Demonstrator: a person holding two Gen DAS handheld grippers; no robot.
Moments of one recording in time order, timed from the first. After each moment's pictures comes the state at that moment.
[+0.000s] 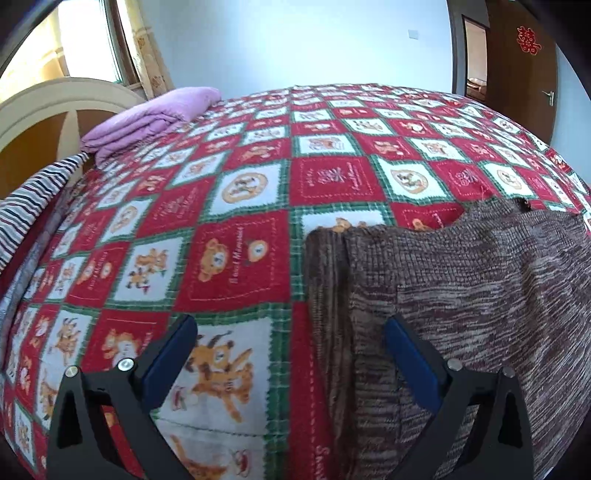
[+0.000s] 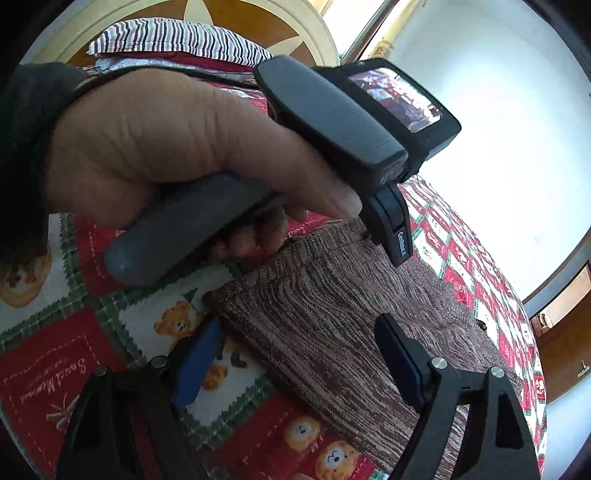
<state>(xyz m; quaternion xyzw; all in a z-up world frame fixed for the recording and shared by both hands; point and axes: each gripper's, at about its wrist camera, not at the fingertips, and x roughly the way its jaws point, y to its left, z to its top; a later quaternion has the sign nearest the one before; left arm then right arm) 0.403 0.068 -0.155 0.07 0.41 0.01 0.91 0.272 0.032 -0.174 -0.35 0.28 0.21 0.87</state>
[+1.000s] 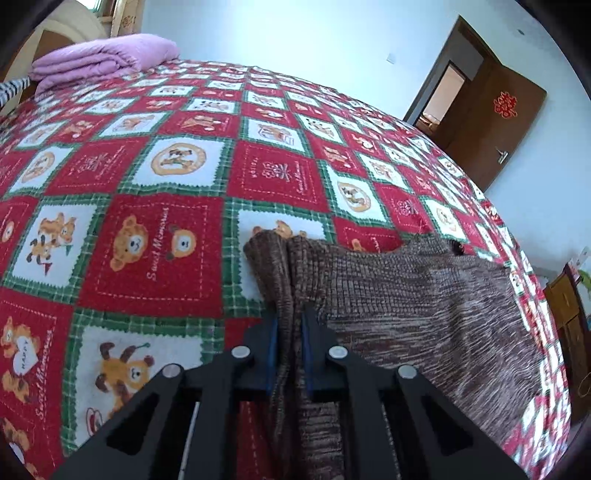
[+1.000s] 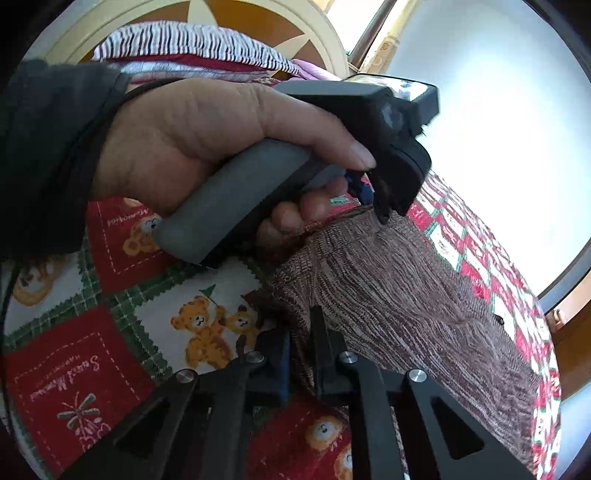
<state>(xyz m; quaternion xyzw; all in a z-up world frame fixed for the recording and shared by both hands) 0.429 0.090 -0.160 -0.12 0.45 -0.14 0.88 0.267 0.029 -0.170 -0.32 0.29 0.24 0.87</state>
